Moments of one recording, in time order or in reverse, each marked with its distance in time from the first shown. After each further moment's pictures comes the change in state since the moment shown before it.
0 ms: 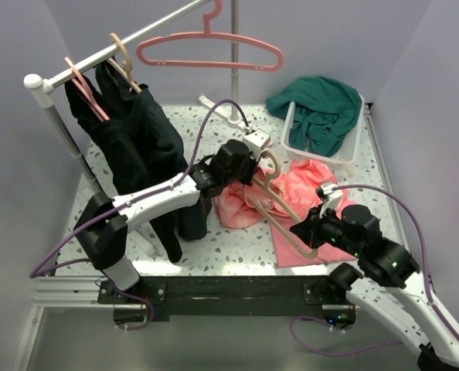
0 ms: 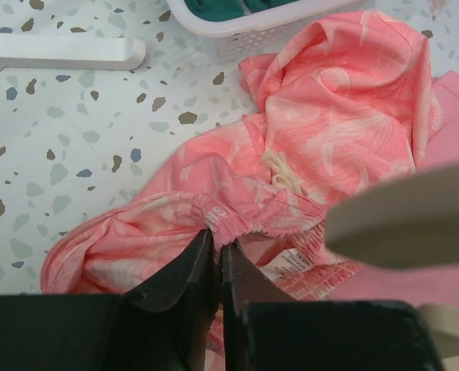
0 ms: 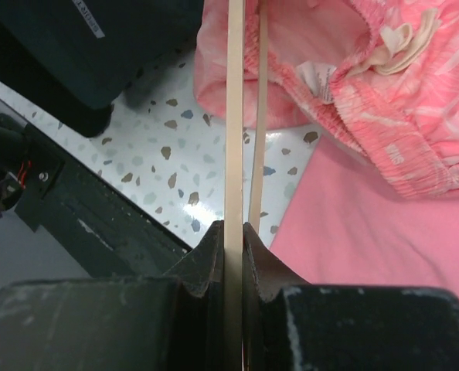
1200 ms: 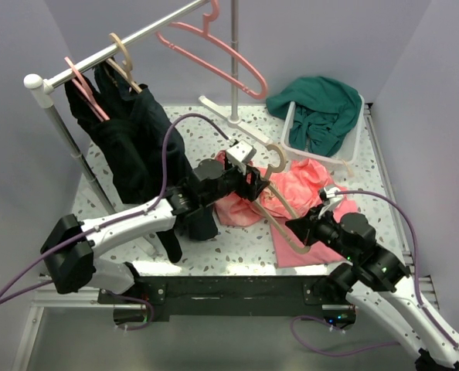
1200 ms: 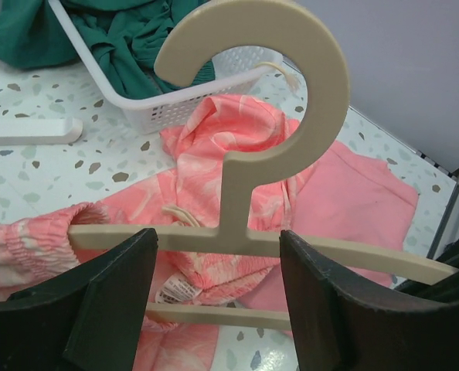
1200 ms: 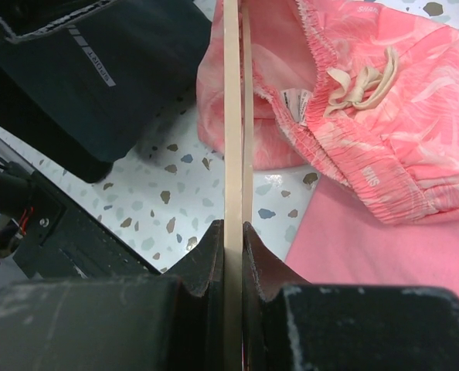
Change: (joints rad) left arm -0.055 -0.283 -0.319 0.354 0.103 -0.063; right arm 0.005 -0.112 -0.192 0.235 0.064 0.056
